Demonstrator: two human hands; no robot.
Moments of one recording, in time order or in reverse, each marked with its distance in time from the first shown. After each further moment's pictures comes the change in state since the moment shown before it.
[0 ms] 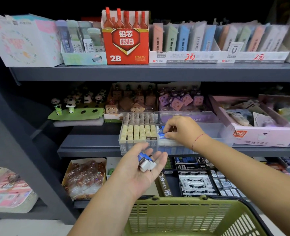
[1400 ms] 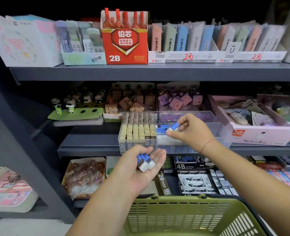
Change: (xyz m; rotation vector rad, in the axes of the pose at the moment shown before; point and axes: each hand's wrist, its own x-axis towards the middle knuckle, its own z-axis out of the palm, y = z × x) left_hand -0.001 -0.001 -0.002 -0.013 -0.059 0.023; right_hand -0.026 0.005 -0.005 0.392 0.162 0.301
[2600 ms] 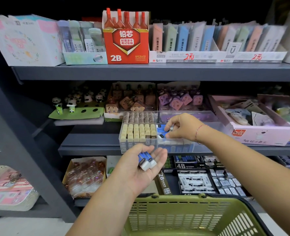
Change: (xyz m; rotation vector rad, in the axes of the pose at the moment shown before) left_hand -0.003 -0.001 0.003 0.017 0.001 0.000; right_hand 0.030 -0.011 0.000 -0.182 -0.334 -0.092
